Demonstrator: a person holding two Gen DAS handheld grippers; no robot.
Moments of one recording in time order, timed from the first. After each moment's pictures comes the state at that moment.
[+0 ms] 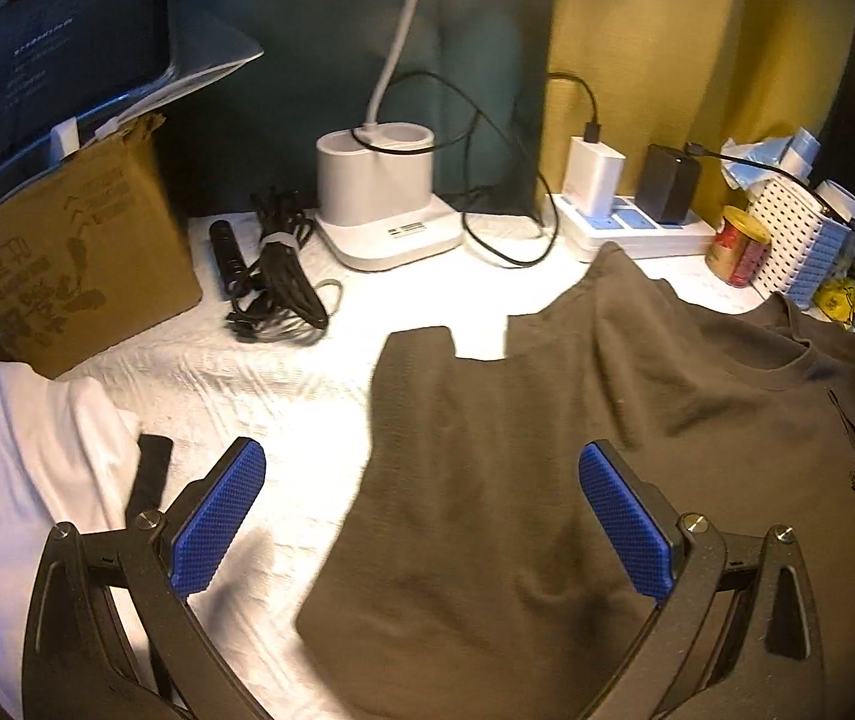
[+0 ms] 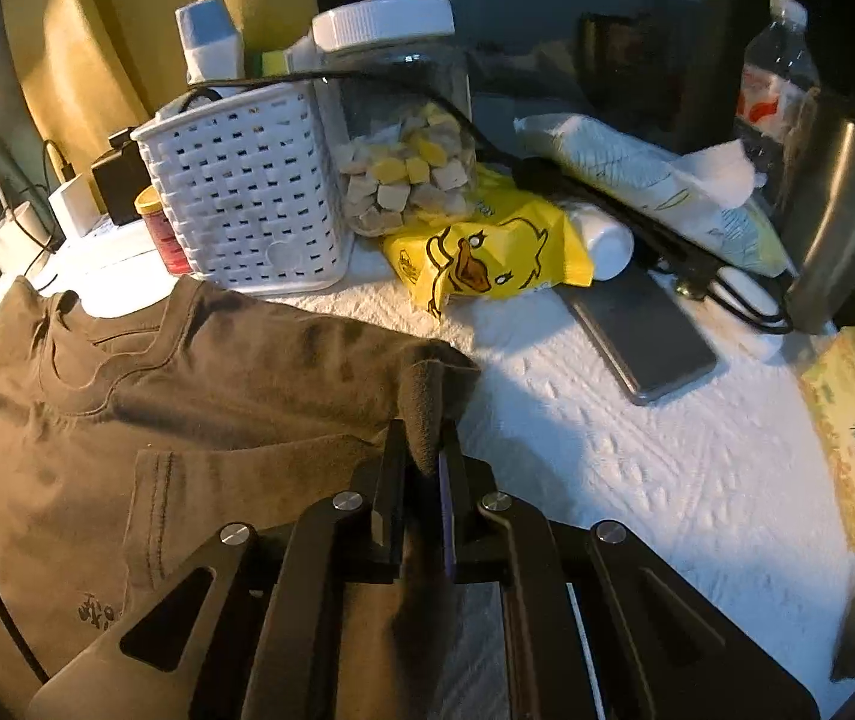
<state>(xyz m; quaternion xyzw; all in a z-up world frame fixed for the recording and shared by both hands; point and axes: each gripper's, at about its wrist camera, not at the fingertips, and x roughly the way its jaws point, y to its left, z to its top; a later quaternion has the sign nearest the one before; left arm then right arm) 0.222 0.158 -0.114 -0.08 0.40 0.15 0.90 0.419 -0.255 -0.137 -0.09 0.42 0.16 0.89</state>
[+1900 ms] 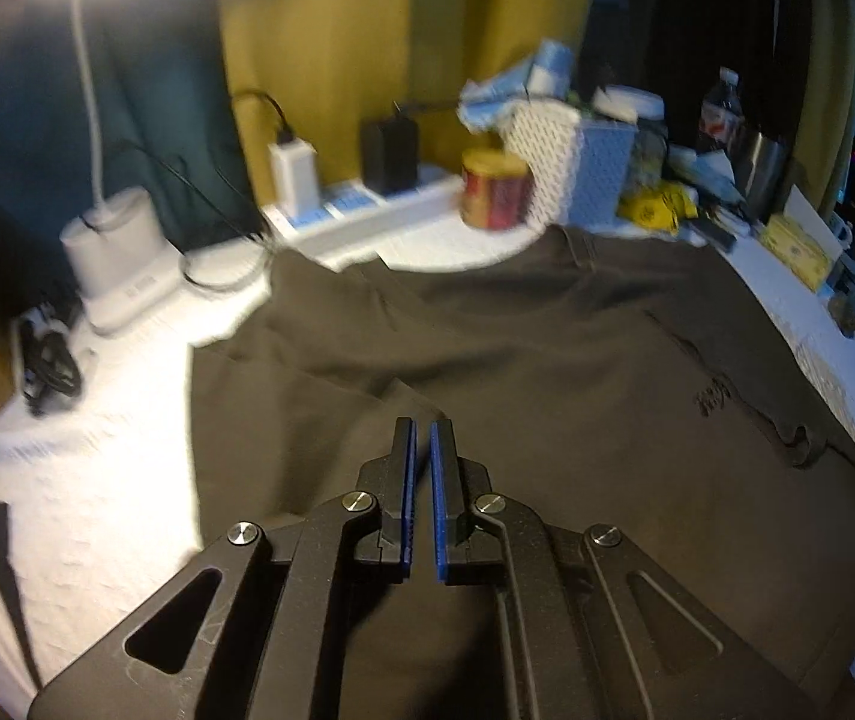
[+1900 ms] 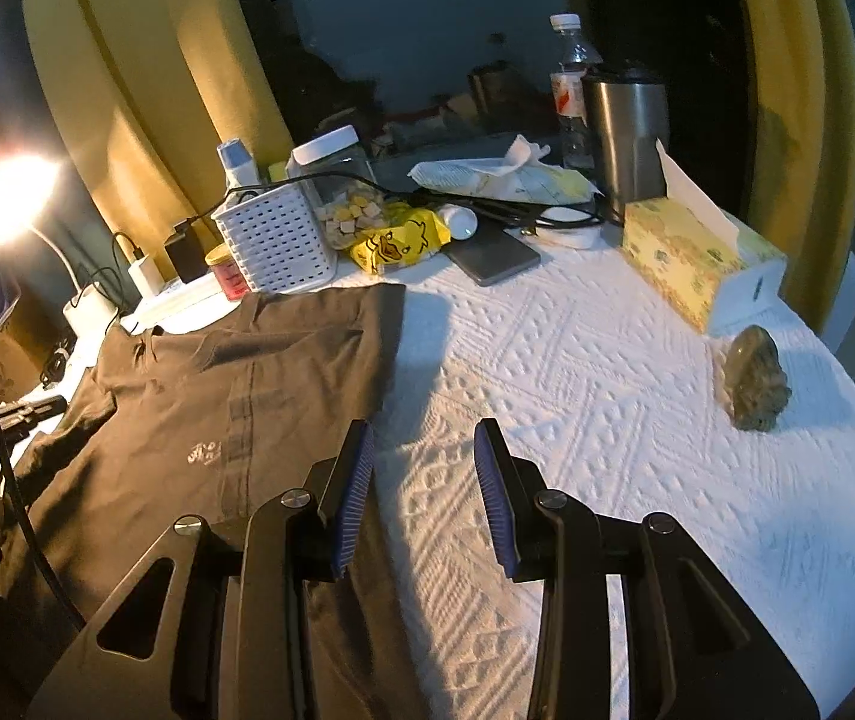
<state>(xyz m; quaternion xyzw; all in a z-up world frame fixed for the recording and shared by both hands) 0.241 0.024 -0.109 -0.01 0.40 -0.03 0.92 0.262 -0.368 -0.087 0.04 0.36 0.14 0.92</state>
